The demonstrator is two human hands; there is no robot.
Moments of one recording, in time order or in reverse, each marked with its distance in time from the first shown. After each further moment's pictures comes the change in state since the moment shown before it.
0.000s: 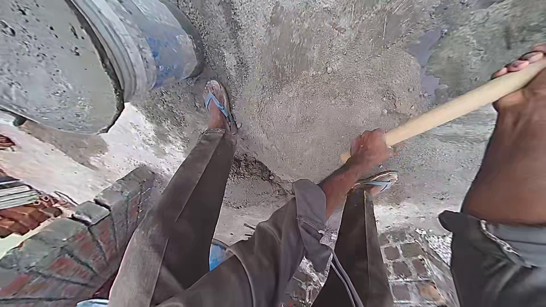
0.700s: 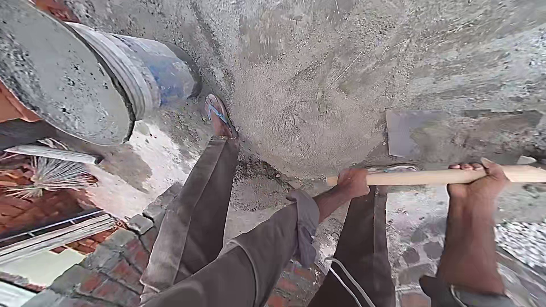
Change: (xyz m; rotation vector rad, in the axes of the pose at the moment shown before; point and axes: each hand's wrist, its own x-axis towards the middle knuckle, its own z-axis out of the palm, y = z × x) left_hand -0.096 -0.072 0.185 0.462 -0.395 0.042; right_hand -0.286 0.128 -0.269 0.271 0.412 0.144
